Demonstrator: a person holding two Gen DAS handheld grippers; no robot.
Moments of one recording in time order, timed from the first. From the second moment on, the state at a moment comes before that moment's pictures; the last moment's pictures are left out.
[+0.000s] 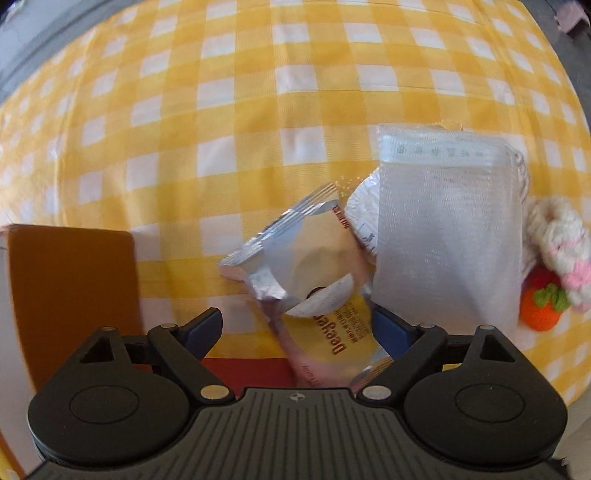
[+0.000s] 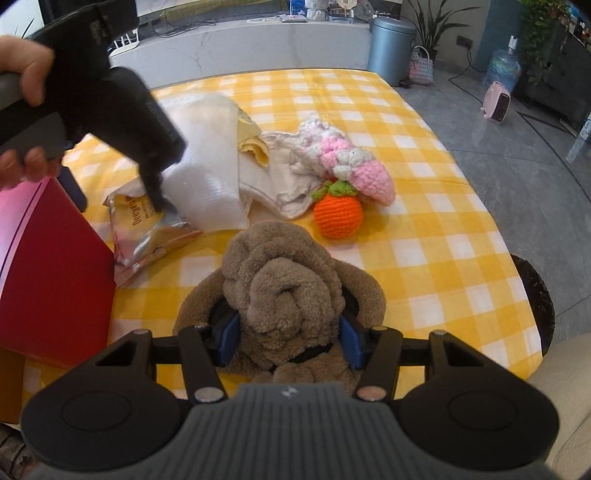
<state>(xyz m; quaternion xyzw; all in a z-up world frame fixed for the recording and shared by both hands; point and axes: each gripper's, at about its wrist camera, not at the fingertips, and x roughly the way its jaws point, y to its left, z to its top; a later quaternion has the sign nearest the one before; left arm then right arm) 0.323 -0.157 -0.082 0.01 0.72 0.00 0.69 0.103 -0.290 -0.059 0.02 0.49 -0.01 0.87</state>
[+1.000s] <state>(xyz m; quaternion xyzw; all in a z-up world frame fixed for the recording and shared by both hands) 0.296 -0.123 -0.084 -0.10 0.73 -0.01 0.67 0.101 -0.293 -0.057 0.03 0.48 -0.01 0.87</state>
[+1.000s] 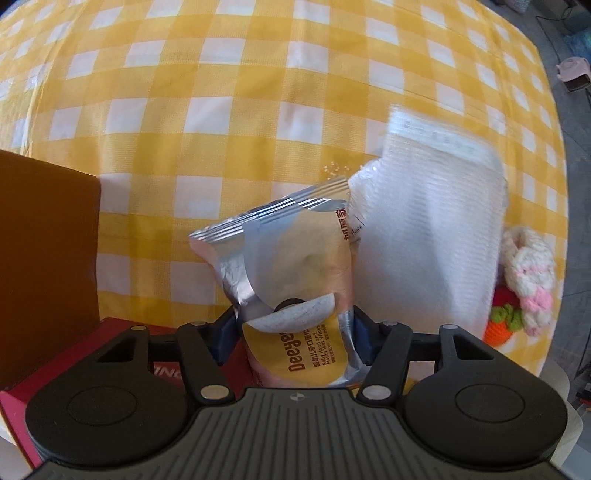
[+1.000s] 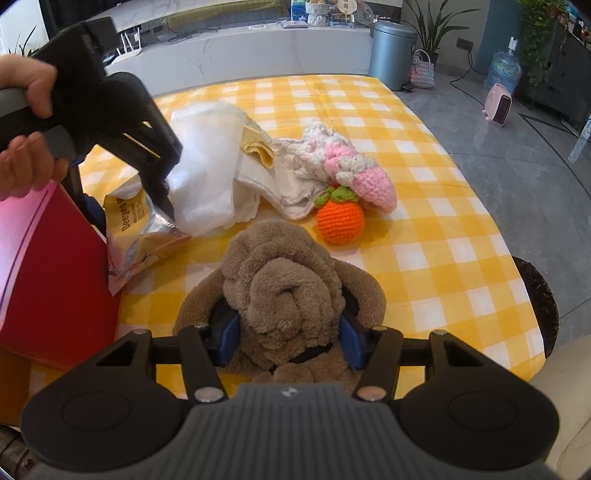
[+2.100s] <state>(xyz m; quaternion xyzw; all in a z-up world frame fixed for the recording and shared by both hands) 0.274 -0.131 -0.028 -0.07 0.66 -0.11 0.74 0.094 -0.297 -0.048 0.04 0.47 -0.01 0.88</state>
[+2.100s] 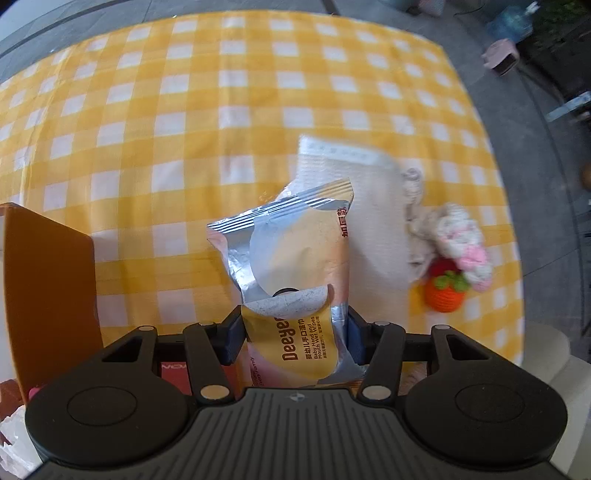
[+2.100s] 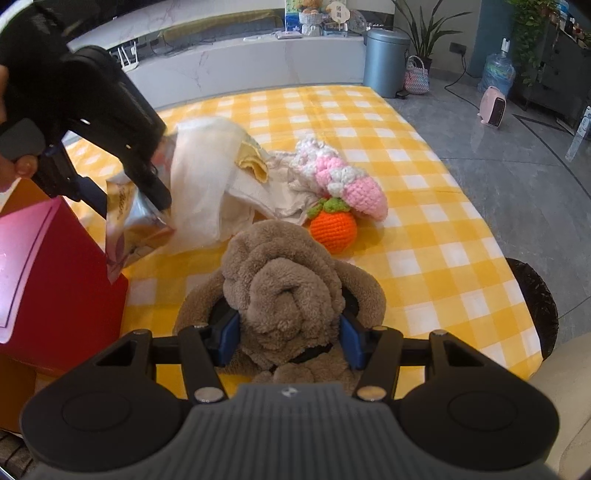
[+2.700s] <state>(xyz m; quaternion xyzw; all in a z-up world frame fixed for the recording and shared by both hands) 0.164 -0.034 0.042 -0.21 0.49 -0.24 0.81 0.072 -0.299 -0.005 0.10 0.38 0.06 0.92</state>
